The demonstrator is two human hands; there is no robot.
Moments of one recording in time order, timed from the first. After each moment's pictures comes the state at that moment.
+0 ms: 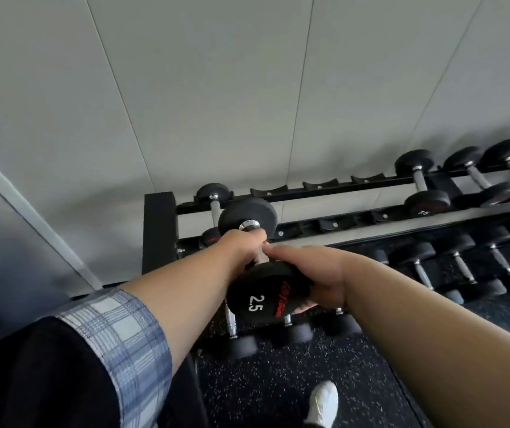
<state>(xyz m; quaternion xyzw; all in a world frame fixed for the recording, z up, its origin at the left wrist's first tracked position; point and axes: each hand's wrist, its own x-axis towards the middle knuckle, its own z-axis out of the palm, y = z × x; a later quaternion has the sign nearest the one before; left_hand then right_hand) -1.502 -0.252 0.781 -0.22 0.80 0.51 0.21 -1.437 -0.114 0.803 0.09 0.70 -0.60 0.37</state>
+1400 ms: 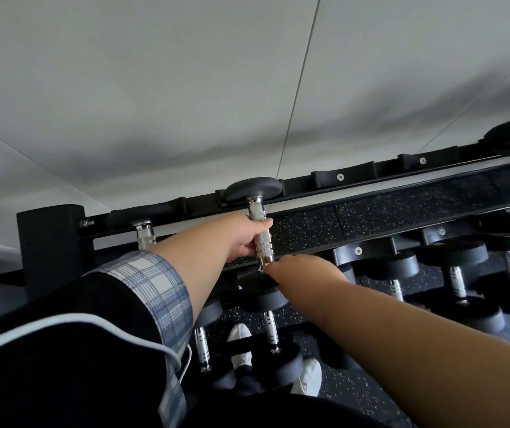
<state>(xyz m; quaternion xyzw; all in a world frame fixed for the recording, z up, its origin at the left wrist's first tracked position) -1.874 -0.154 0.579 -0.25 0.63 0.59 0.43 -1.781 -0.019 0.617 -0.19 0.92 -0.04 0.33</state>
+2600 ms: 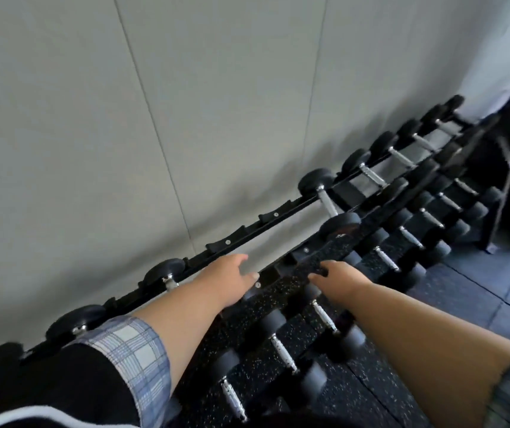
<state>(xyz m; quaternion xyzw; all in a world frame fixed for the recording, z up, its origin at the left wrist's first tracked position) -1.736 -0.038 0.743 0.25 0.92 0.20 0.23 -1.614 0.187 0.721 0.32 0.90 -0.27 0.12</state>
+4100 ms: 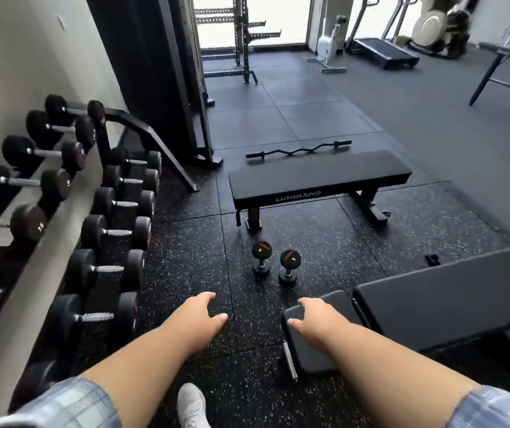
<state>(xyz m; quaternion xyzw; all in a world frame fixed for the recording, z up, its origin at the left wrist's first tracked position) -1.274 0.301 0.689 0.63 0.70 0.01 0.34 -1.008 0.302 0.655 0.72 0.60 -0.33 0.06</state>
